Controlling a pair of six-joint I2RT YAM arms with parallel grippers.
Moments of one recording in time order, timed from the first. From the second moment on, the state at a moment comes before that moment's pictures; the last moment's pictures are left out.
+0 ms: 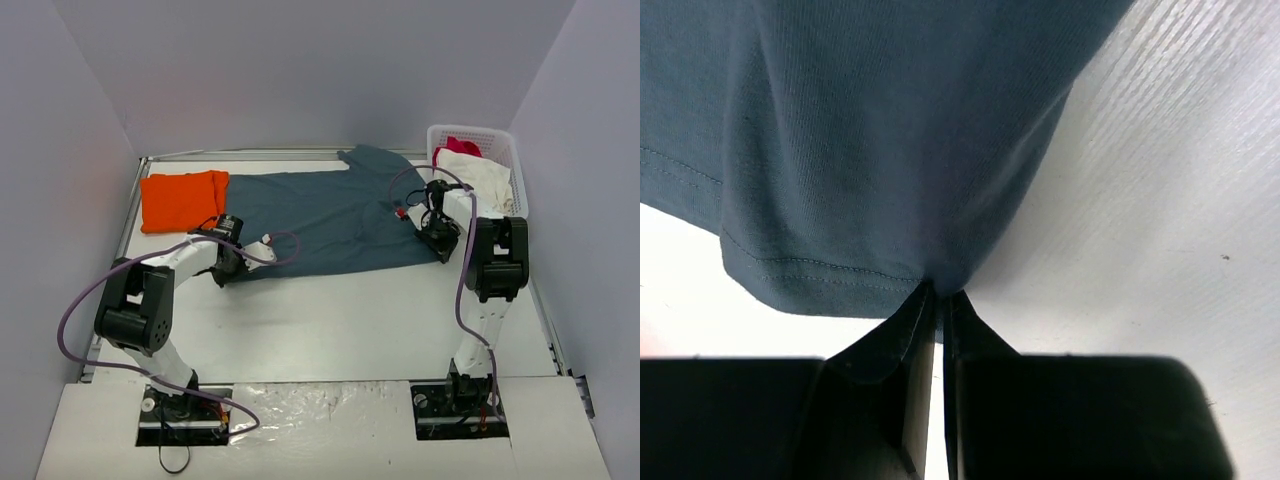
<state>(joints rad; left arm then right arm) -0.26 1.67 0.99 -0.61 0.04 0.87 0.02 2.07 1.47 -0.91 0.11 -0.70</state>
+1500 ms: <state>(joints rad) -0.27 1.00 0.99 -1.38 0.14 1.06 -0.05 1.36 1.13 -1.35 -0.01 -0.92</state>
